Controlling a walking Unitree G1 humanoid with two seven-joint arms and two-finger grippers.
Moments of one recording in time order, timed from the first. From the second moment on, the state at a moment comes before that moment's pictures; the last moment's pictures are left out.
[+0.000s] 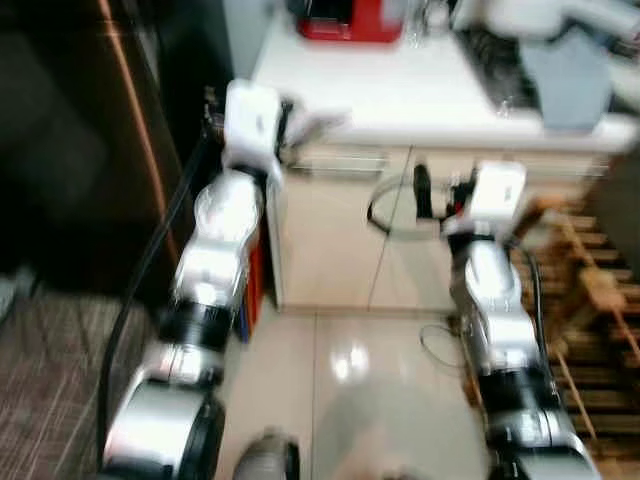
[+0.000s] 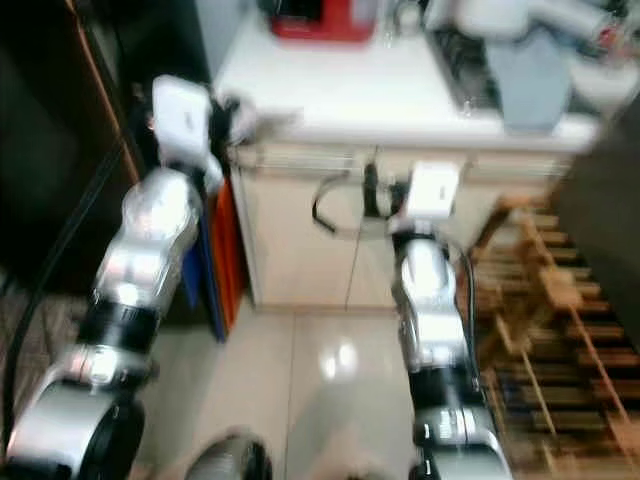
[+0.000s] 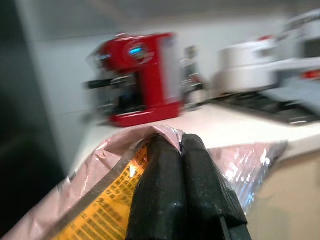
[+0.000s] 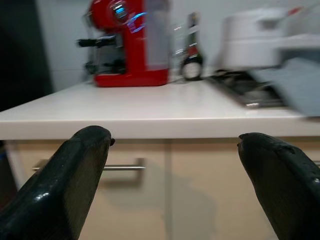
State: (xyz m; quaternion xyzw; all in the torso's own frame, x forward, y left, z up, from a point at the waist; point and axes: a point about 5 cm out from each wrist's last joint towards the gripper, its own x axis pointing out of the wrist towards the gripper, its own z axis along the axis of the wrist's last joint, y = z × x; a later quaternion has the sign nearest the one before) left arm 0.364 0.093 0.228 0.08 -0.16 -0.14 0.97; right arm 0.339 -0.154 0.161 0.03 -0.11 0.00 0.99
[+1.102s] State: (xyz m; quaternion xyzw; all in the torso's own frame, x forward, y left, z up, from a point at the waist) left arm 0.330 0.097 0.143 0.02 -0.04 -0.17 0.99; right arm 0.333 -0.161 0.138 0.02 -0.07 0.01 1.00
